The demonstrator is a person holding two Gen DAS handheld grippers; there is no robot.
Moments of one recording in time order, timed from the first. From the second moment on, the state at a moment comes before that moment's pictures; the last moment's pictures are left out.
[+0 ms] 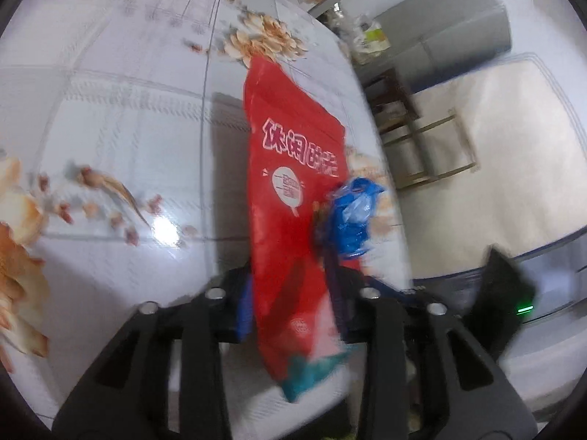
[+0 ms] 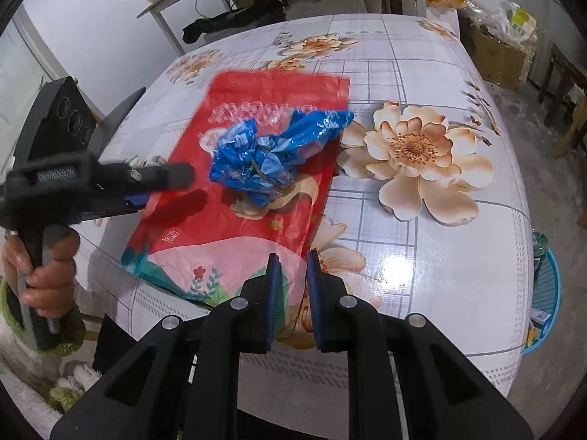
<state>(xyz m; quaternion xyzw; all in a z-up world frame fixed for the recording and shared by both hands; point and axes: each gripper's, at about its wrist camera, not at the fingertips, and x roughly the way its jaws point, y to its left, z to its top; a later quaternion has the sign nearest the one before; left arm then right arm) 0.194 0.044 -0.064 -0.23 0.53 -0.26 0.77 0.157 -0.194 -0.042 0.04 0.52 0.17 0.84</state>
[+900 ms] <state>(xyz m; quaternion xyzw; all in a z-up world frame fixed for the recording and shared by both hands) 0.181 0.025 -0.051 -0.08 0.49 -0.21 0.84 0.224 -0.162 -0.020 0.09 0.50 0.15 0.85</state>
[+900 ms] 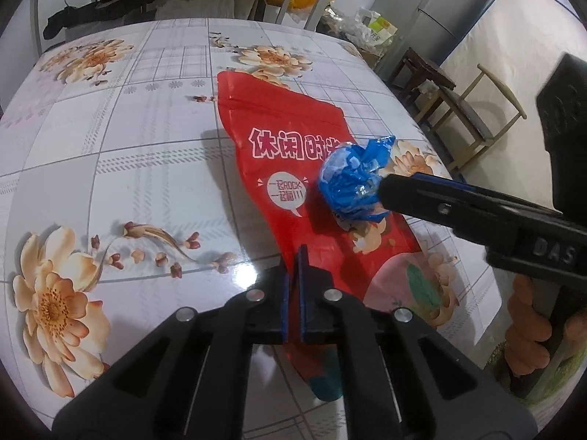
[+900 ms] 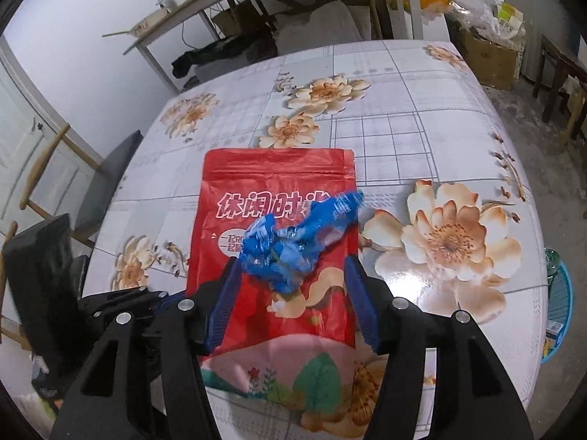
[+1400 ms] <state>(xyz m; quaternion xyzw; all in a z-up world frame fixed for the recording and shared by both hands) 0.180 0.021 -0.051 -0.06 0.48 -0.21 0.85 0.245 -0.152 -0.038 0.11 0.54 0.14 0.82</state>
